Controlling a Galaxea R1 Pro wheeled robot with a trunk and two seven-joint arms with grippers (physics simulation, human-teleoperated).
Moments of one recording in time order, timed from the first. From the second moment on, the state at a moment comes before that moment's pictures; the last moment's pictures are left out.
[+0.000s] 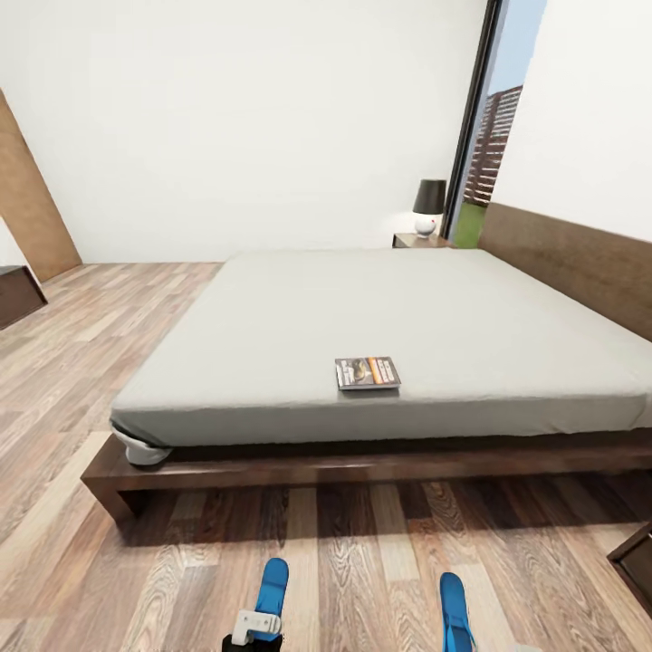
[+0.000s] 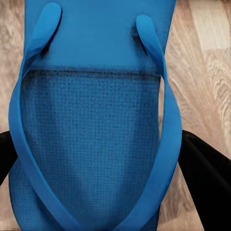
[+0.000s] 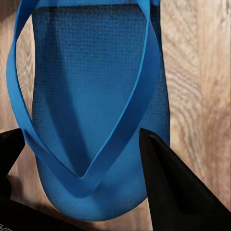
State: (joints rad) left arm -0.39 -0.08 -0.10 -0.17 0.09 -0.19 -0.27; right arm -0.33 -0.26 -0.15 -0.18 -0.14 0.04 0.81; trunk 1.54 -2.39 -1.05
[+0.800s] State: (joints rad) left arm -0.40 -0.07 -0.09 -0.19 0.09 -0.19 -0.25; right arm -0.33 -0.27 -0.16 -0.18 -0.14 0.04 0.80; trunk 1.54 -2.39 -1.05
